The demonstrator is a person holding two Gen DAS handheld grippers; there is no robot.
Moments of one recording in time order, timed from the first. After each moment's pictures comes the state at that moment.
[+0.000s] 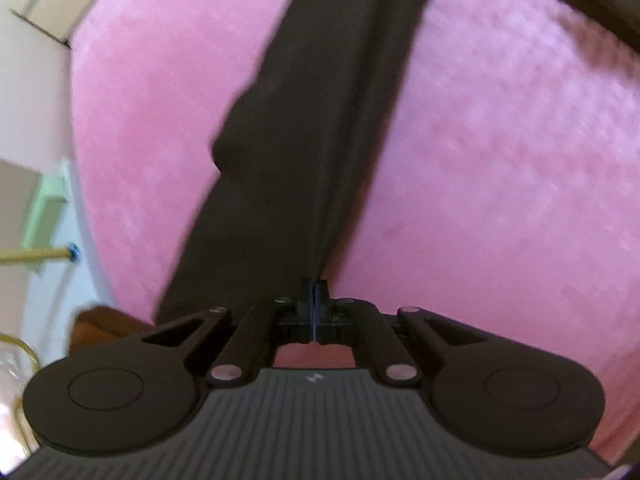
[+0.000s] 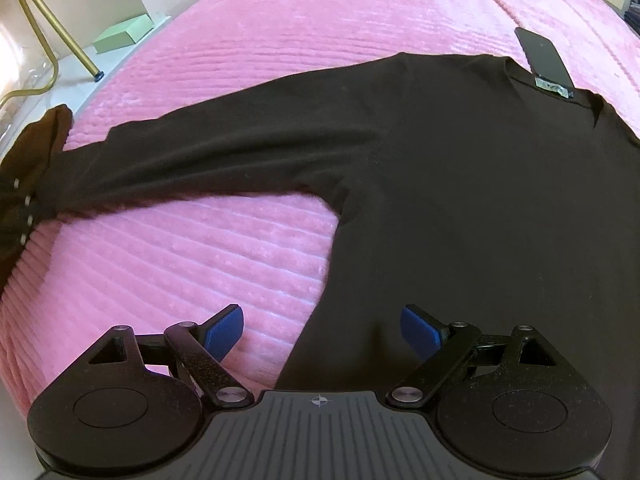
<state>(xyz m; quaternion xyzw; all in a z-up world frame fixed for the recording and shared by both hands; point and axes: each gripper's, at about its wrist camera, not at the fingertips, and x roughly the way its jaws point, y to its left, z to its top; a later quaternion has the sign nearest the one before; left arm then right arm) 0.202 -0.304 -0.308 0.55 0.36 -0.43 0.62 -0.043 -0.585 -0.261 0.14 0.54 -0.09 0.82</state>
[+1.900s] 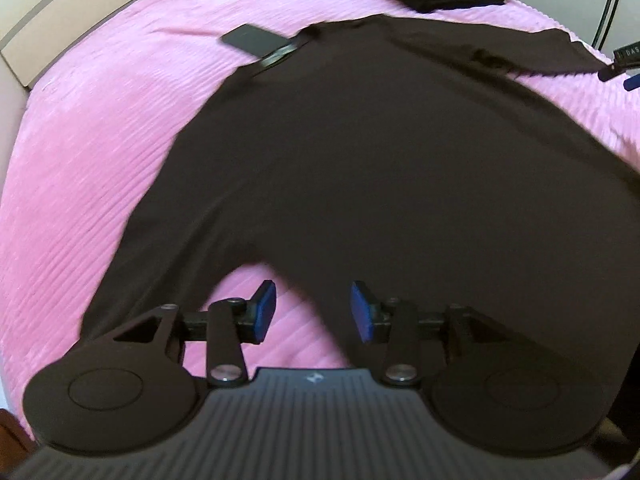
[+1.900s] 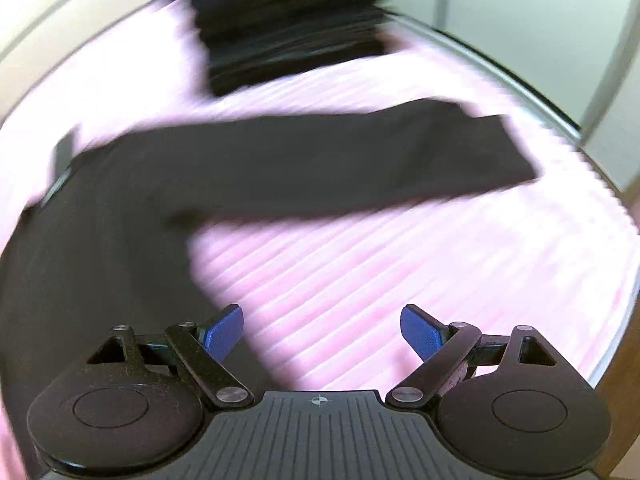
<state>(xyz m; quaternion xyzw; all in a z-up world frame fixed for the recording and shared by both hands) -0.013 -0.556 -0.229 0.40 0.36 -0.52 0.66 -0.435 -0.934 -0.225 0.36 0.38 -0.48 0.70</state>
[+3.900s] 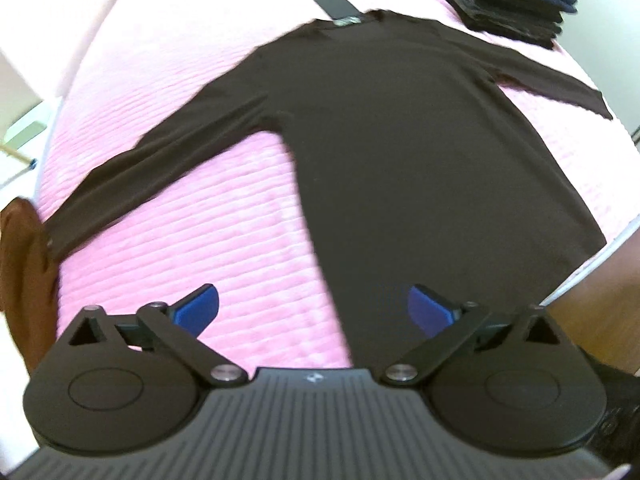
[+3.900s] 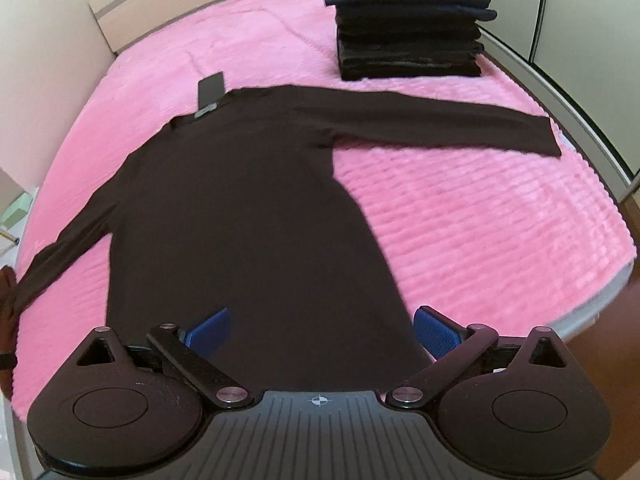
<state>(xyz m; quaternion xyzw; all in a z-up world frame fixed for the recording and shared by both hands) -0.084 -0.396 -0.123 0.30 0.48 -0.40 0.72 -0.438 -0.725 -0.115 0.30 0.44 -0.33 0.78</state>
